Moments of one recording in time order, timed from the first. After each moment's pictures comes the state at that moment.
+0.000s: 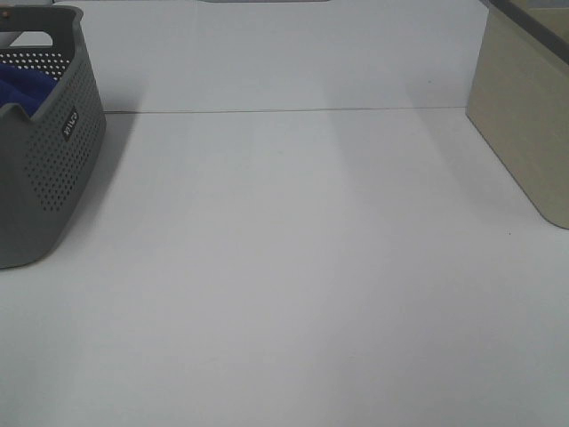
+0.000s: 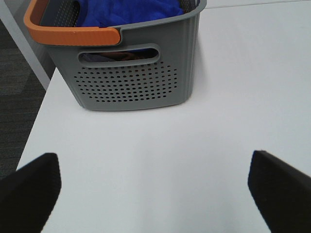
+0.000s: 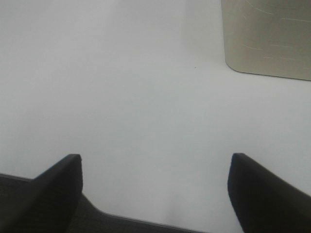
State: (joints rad) left arm 0.07 -0.01 -0.52 0.01 1.08 0.04; right arm -0.01 0.00 -0.46 0.15 1.12 -0.18
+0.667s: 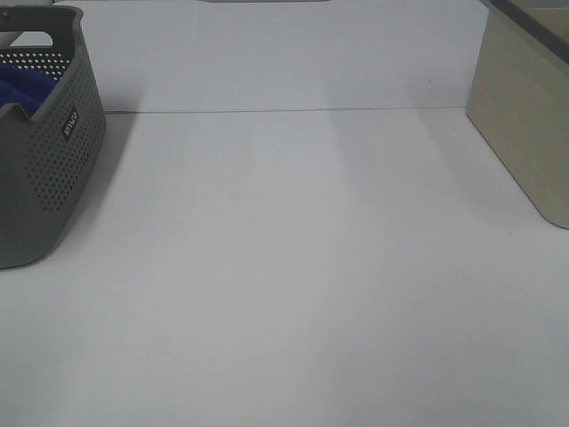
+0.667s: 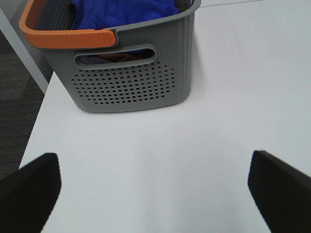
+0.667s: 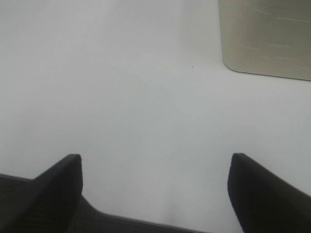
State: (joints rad) left arm 0.07 -0.01 -0.52 0.00 1.08 0.08; right arm -0.01 0.00 -0.46 0.14 1.12 -0.18
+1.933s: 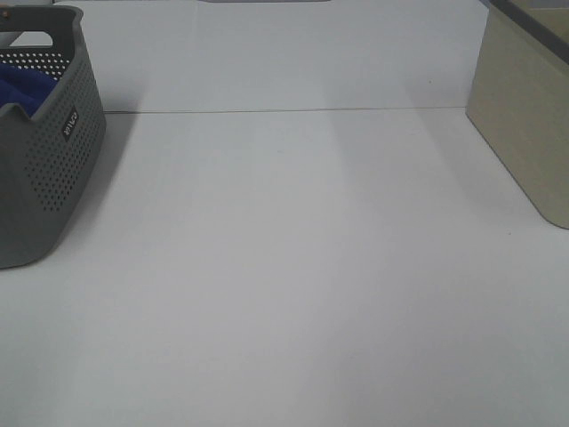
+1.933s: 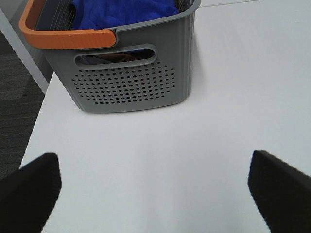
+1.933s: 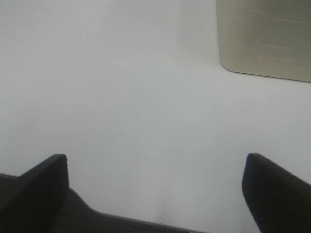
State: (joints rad) left arm 0.07 -0.01 -0.52 0.00 1.08 0.08; right arm -0.01 0.00 -0.46 0.14 1.12 -0.19
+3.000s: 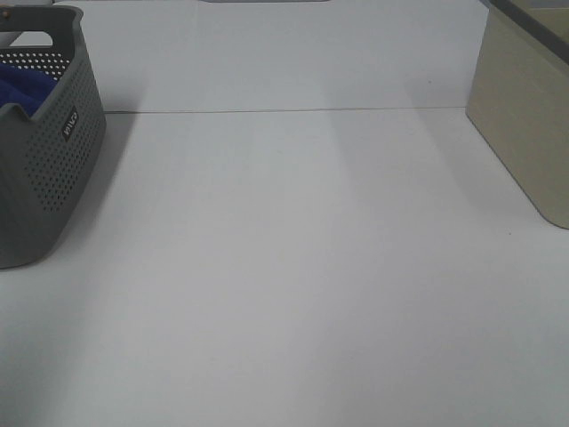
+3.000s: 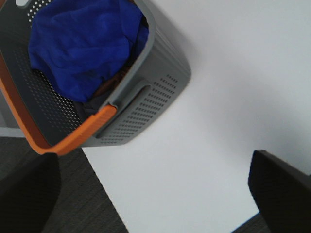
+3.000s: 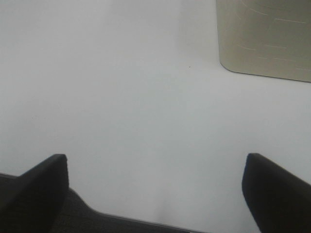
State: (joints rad) left arm 0.07 0.83 -1.12 -0.05 1.22 0.81; right arm -0.01 0.00 -0.46 0.14 1.12 -0.19
